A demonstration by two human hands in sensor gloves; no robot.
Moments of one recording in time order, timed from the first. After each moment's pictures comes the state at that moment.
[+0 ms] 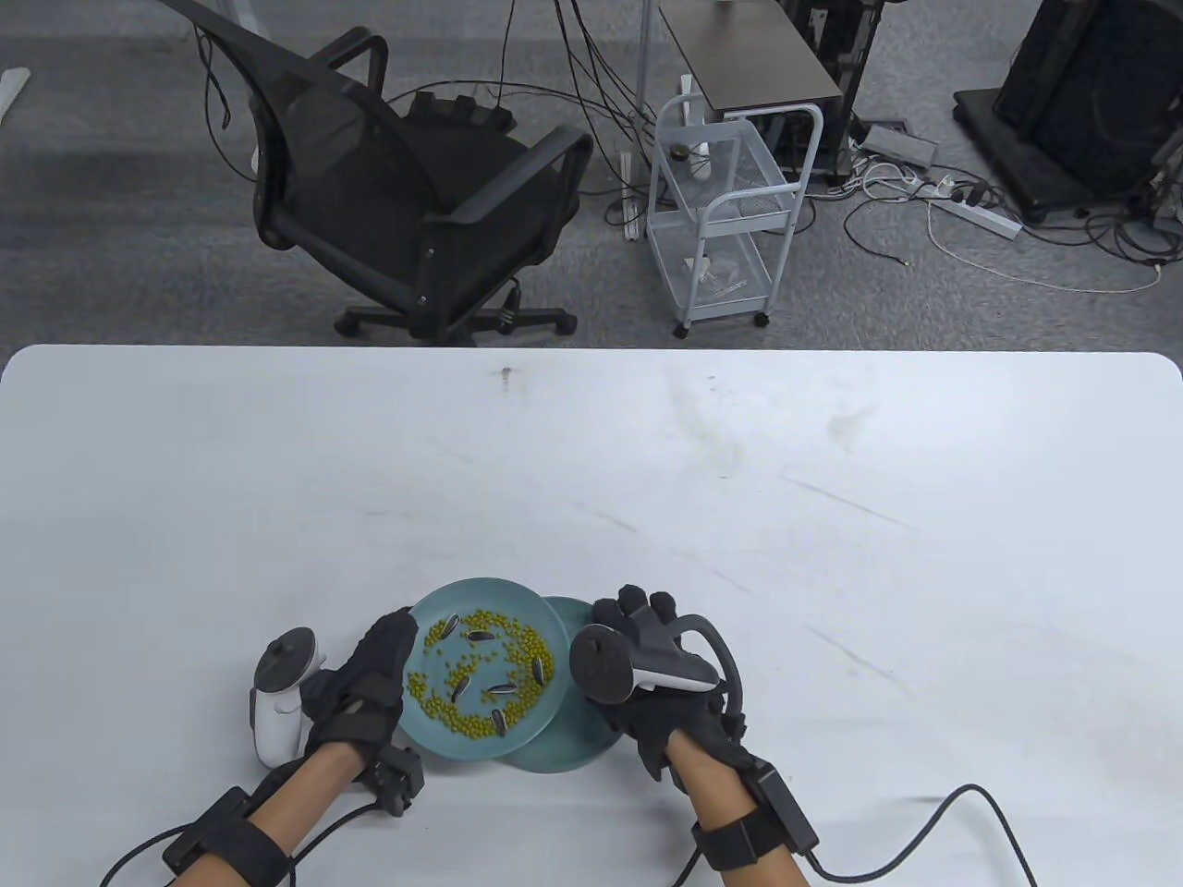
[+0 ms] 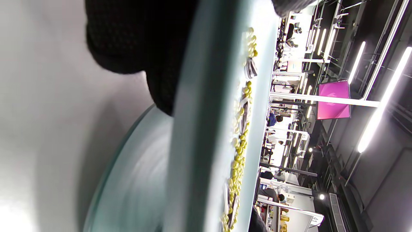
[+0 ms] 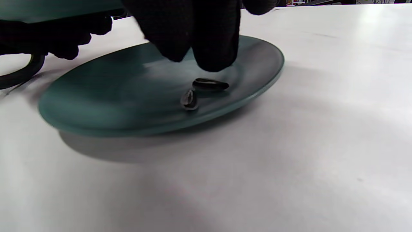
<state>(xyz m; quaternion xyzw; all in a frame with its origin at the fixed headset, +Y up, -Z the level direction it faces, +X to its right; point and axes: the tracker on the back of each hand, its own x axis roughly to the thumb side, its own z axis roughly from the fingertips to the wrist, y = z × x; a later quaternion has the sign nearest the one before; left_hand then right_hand) -0.280 -0.825 -0.290 -0.21 0.03 0.69 0.69 0.022 -0.747 -0.295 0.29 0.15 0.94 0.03</state>
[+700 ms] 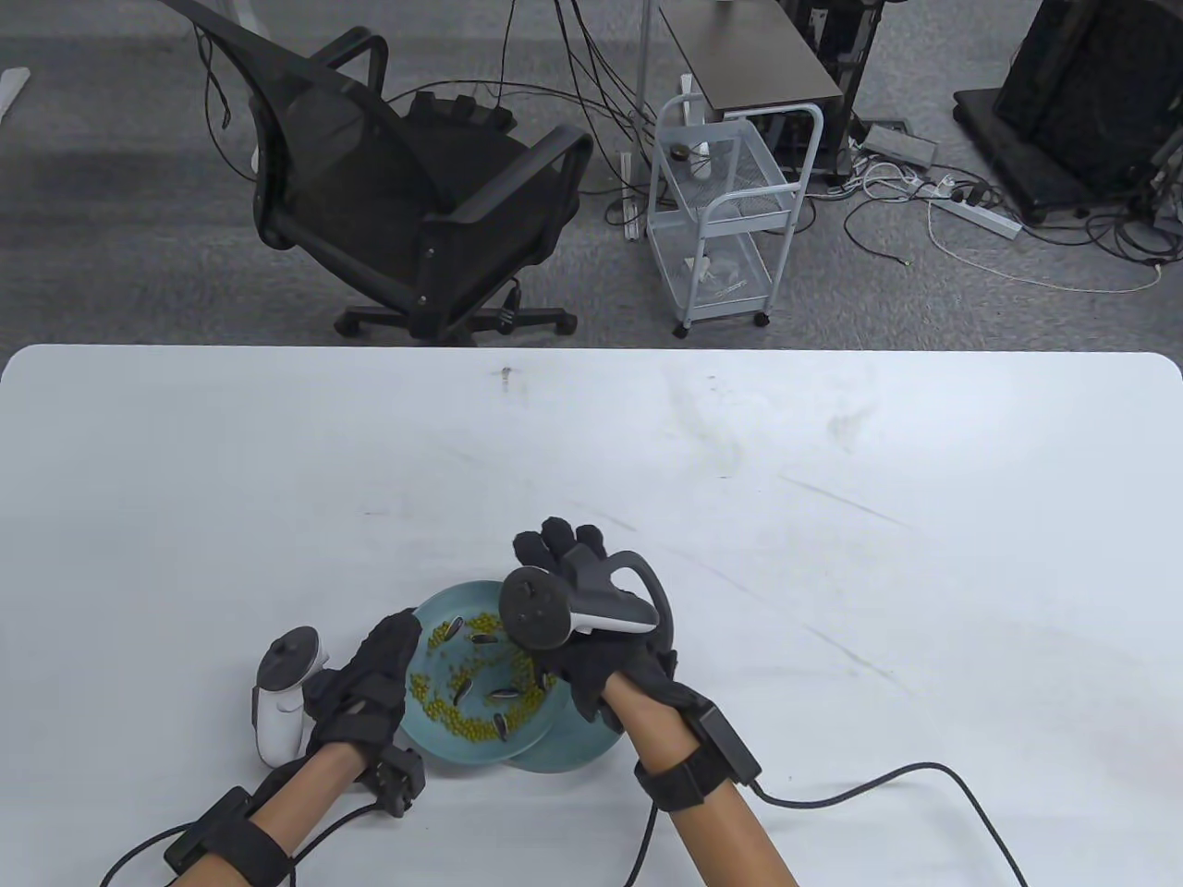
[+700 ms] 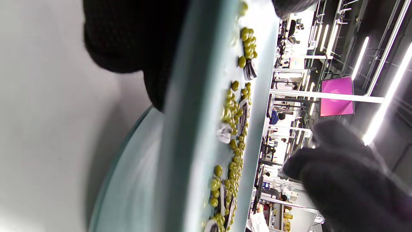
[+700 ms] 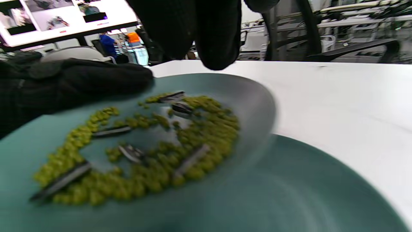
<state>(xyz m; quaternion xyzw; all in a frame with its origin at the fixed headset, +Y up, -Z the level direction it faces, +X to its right) -0.279 -0.826 -0.290 -0.21 0.03 0.68 0.70 -0.057 -0.681 -0.326 0.37 0.10 0.92 0.09</state>
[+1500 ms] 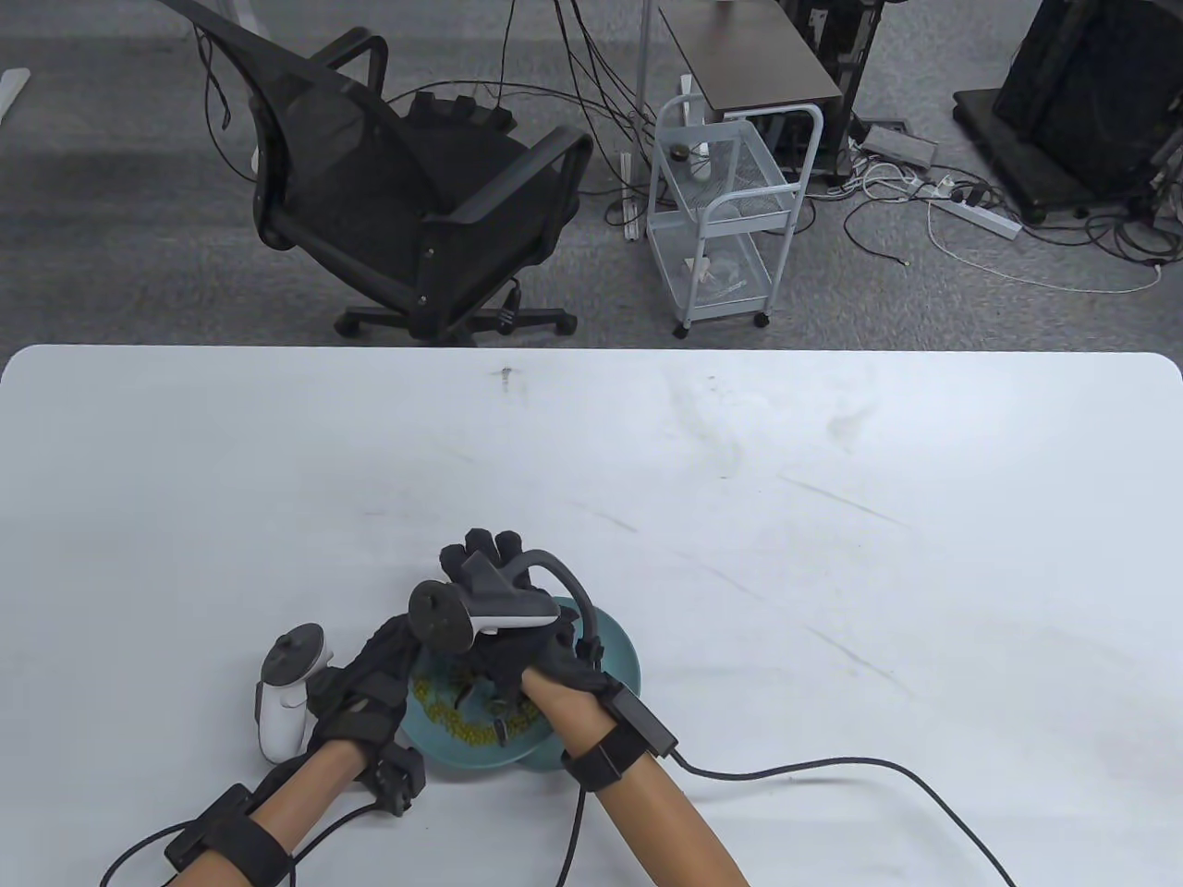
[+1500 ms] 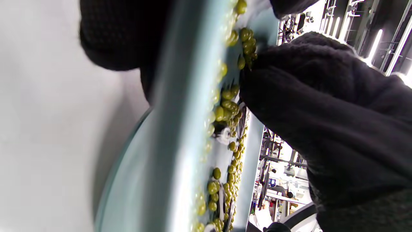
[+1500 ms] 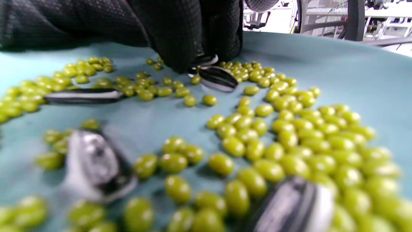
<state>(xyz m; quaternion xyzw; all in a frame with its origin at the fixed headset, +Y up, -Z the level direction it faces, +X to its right) -0.275 -0.829 -0.293 -0.23 0.04 0.68 0.70 -0.114 -0.715 -0.333 0.39 0.10 0.92 -0.01</state>
